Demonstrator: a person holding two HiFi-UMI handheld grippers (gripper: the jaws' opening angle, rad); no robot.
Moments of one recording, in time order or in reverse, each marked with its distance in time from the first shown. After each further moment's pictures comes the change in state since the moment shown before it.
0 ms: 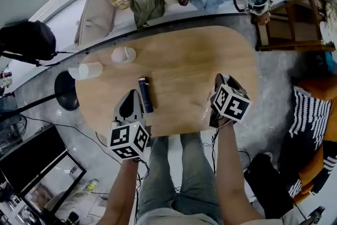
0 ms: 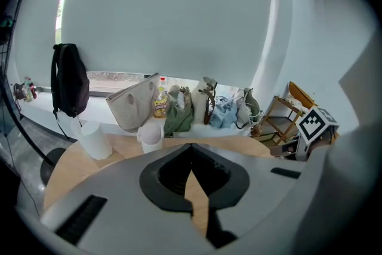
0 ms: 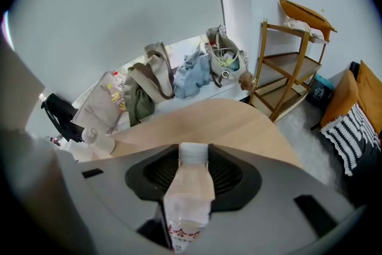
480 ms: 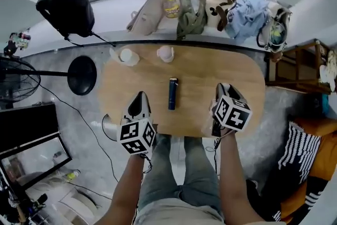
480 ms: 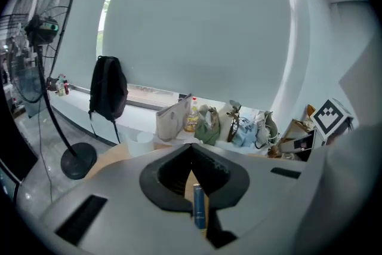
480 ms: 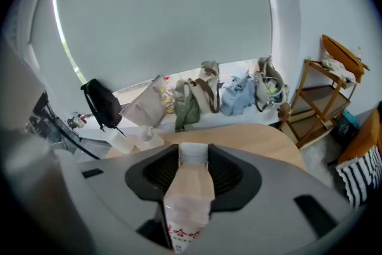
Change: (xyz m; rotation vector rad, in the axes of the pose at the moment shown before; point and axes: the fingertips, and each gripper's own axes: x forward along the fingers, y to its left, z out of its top) left arm -0.111 0.094 0.015 -0.140 -0.137 0.161; right arm -0.087 0.148 0.011 -0.254 -0.075 0.177
